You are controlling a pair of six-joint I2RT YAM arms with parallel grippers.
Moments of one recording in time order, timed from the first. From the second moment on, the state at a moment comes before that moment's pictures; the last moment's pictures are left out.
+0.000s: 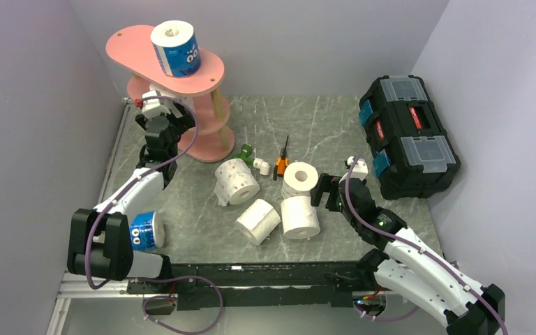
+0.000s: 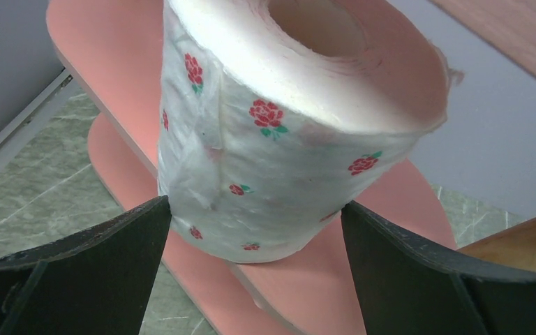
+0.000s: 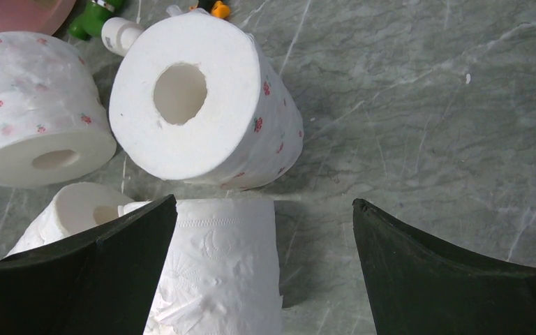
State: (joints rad) left arm -0.16 1.35 0.84 0.46 -0.33 -0.35; right arm 0.65 0.70 0.53 -0.40 0.36 0.59
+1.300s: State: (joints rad) left arm -0.11 1.43 0.91 0.43 -0.28 -0.35; right arm 0.65 0.71 0.53 -0.40 0.36 0.59
